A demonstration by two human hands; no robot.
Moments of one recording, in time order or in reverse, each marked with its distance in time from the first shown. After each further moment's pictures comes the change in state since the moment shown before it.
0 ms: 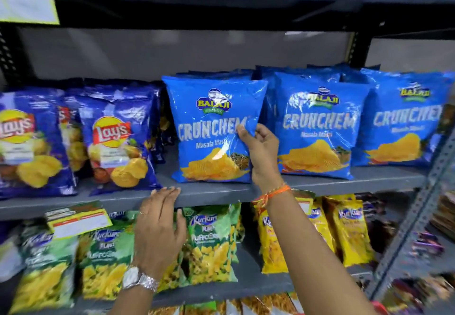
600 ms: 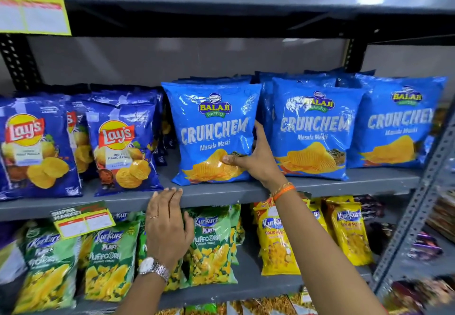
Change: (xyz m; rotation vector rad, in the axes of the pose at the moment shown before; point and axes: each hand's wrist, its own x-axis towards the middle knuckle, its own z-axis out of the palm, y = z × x) left_hand -0.006 0.003 0.028 0.115 0.065 0.001; right_hand 0.007 0.005 -0.030 -0.451 -0.355 -0.103
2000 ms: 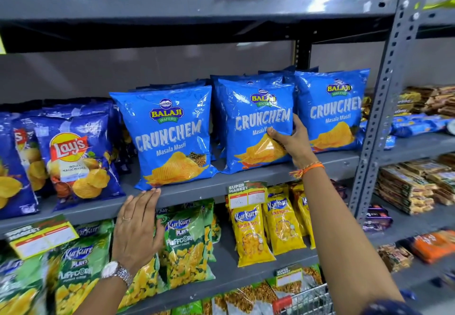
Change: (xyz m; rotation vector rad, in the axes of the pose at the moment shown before) left_hand 0.011 0.006 -0.020 -0.009 -0.209 0.212; right_hand -0.012 0.015 -0.186 0.052 0.378 0.001
